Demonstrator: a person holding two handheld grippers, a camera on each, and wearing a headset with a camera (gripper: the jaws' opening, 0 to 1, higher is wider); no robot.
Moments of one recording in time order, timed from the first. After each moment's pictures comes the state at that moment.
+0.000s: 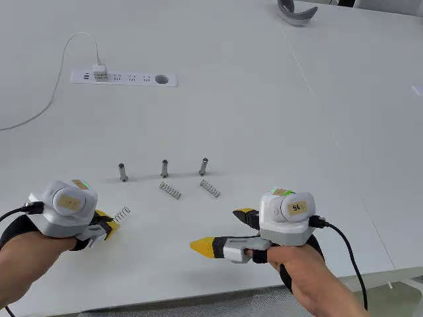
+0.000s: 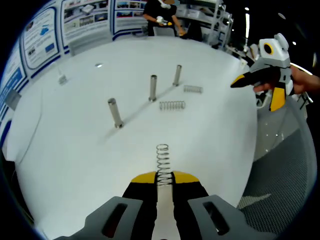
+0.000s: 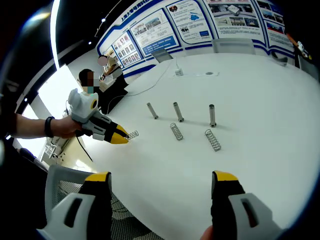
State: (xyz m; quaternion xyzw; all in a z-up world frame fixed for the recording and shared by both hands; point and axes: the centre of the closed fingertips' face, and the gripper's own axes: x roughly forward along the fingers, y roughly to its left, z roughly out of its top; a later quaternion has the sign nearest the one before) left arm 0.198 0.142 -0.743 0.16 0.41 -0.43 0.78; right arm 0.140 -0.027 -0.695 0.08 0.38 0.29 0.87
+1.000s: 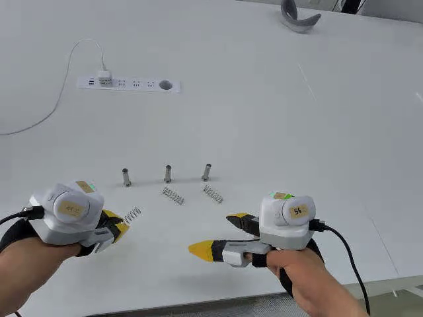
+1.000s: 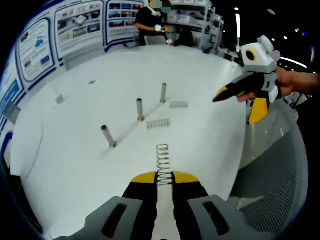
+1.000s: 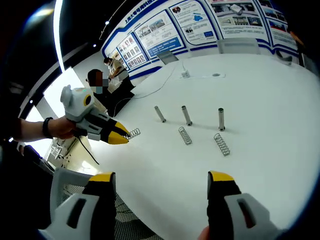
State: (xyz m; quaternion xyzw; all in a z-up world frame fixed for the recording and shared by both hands) left arm 0.190 0.123 -0.711 0.17 0.38 -0.46 0.79; right arm 0.143 -0.014 -0.689 0.10 0.37 0.31 0.87
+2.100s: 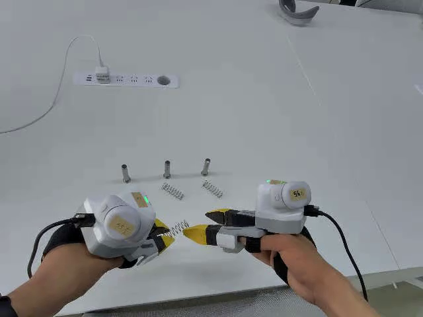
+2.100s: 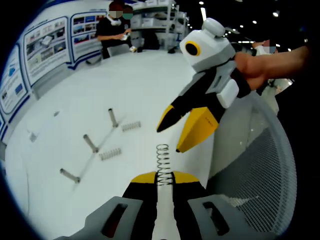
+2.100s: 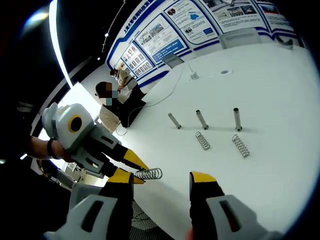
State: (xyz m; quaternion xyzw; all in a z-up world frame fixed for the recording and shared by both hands) left arm 0.133 0.043 -0.685 0.20 0.33 -0.57 0.73; right arm 0.147 0.011 -0.673 0.18 0.36 0.35 0.84
